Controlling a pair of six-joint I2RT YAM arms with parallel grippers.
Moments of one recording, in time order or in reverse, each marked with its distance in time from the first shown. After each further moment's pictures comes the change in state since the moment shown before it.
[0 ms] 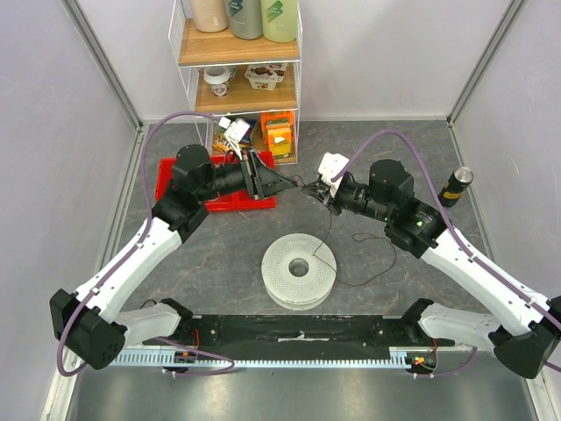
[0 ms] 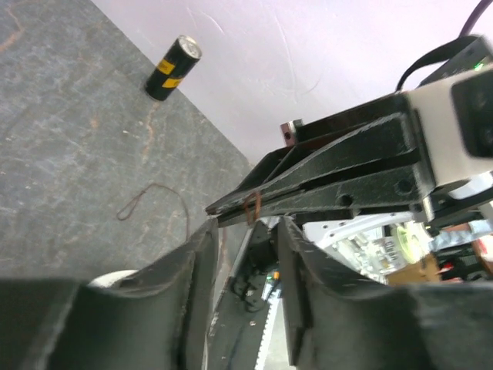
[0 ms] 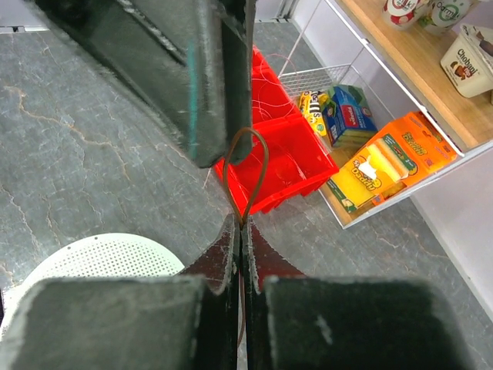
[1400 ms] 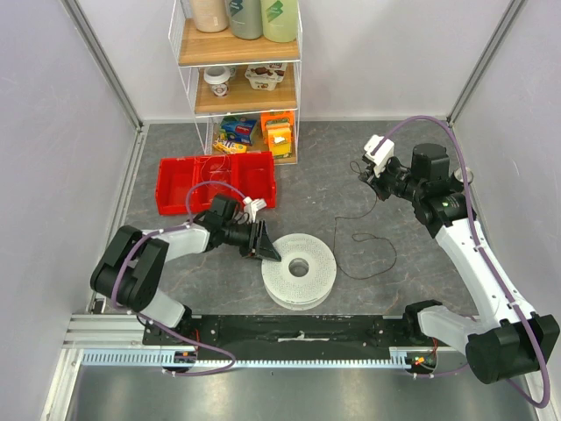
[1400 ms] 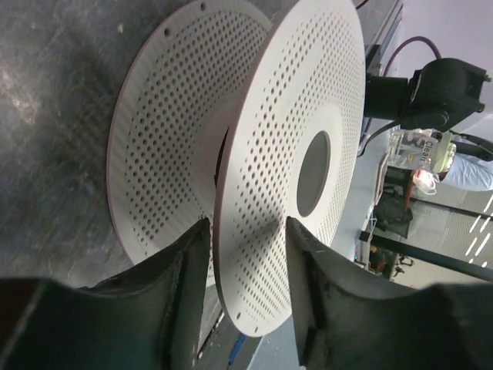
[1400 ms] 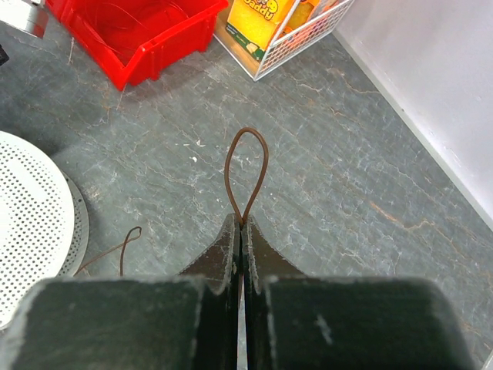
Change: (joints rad) left arm 0.113 0.361 -0.466 -0.106 0.221 0.245; right arm -0.518 0.013 -0.058 -0.189 -0.156 -0.159
